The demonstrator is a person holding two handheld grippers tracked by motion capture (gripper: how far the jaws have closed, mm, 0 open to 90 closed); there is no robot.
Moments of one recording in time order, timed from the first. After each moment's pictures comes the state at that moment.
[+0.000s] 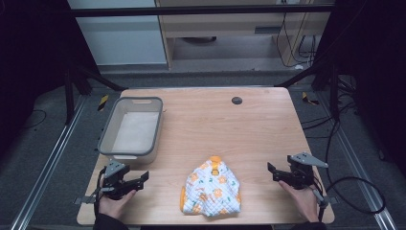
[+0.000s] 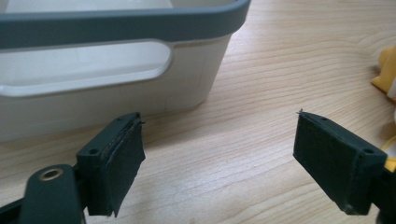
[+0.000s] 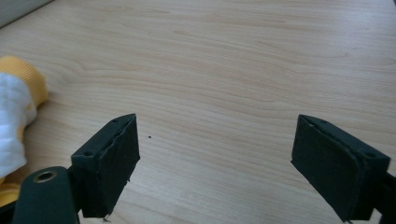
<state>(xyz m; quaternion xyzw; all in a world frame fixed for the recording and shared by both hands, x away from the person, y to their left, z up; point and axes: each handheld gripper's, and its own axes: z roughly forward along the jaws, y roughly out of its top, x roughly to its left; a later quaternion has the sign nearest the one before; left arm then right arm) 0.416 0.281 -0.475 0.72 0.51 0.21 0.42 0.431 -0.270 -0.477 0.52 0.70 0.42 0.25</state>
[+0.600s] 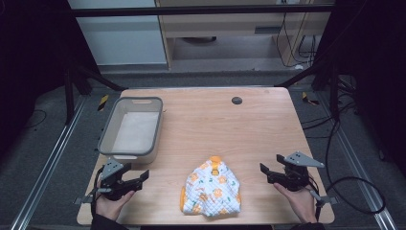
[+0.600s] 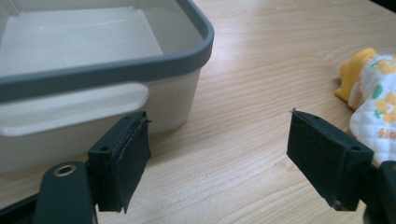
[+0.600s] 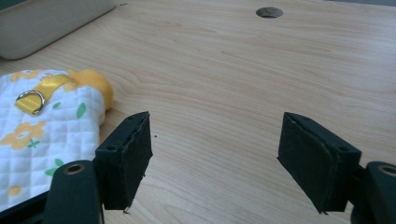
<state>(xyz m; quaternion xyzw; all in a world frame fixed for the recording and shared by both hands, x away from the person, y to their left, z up) 0.410 0.280 -0.456 0.73 0.48 0.21 0.44 0.421 -0.246 -0.451 0.47 0.73 0.45 0.23</state>
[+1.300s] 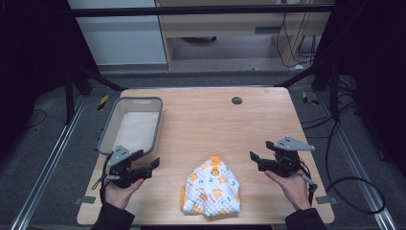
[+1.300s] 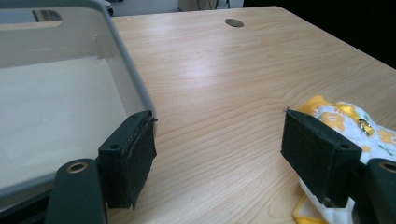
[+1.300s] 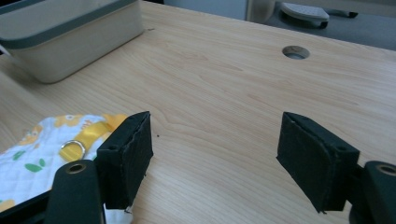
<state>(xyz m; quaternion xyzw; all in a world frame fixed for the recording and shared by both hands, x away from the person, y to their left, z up) 0.431 0.239 -0.419 0.73 0.44 0.21 0.48 0.444 -0.216 -0.410 0.42 0.74 0.46 0.23</state>
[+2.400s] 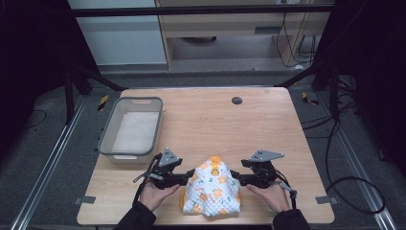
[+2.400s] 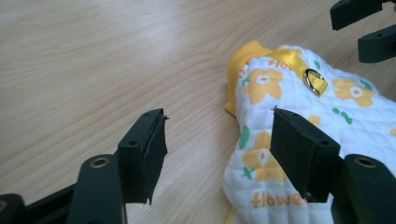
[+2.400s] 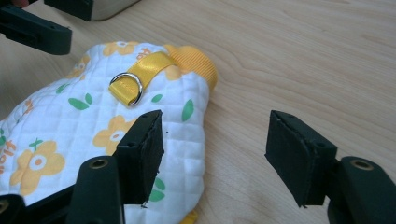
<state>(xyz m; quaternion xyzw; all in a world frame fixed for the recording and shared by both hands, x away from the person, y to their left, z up) 0.445 0.146 -0.454 0.82 0.36 0.14 0.41 0.443 -0.171 -0.465 0.39 0.80 0.44 0.12</state>
